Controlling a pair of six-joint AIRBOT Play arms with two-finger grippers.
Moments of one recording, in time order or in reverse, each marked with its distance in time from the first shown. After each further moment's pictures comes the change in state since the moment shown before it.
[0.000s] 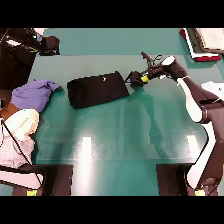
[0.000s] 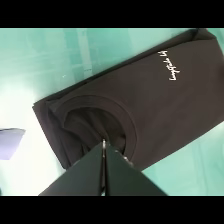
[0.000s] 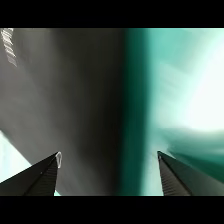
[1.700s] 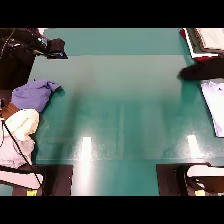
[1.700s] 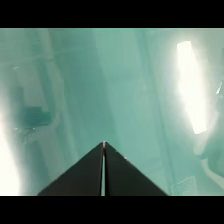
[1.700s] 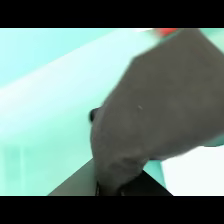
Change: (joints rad) left arm -0.010 0.000 -0.045 -0.153 -0.004 0.002; right arm -0.868 0.584 -0.200 -0.224 -0.149 -0.010
